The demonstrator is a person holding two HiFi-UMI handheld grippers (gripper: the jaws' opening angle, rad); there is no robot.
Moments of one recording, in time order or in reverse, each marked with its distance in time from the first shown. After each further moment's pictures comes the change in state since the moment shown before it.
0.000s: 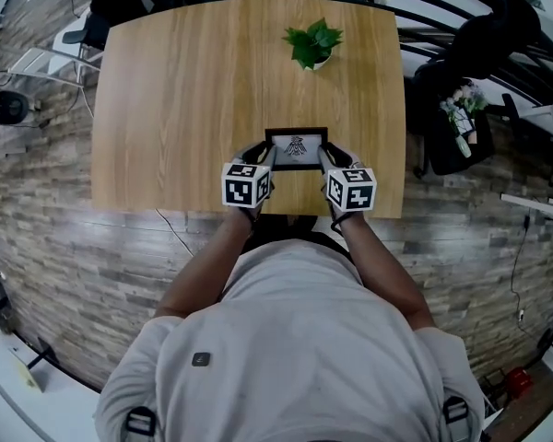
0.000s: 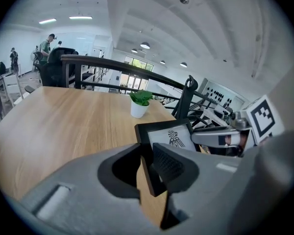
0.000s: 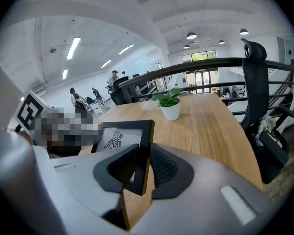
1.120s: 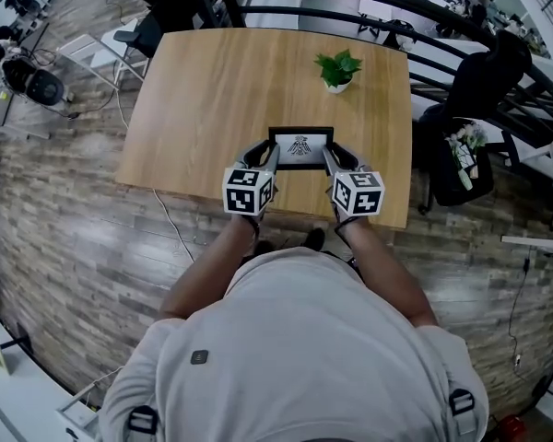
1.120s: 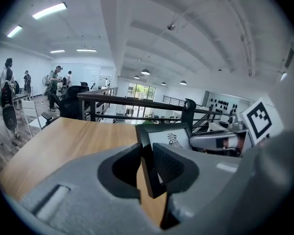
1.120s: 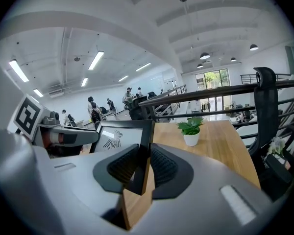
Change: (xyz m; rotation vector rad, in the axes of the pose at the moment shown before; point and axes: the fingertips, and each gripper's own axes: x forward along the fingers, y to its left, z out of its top) left arm -0.153 -0.024 0.045 0.080 -0.288 0.113; right arm -0.088 0.100 0.057 -0.129 -0.210 0.113
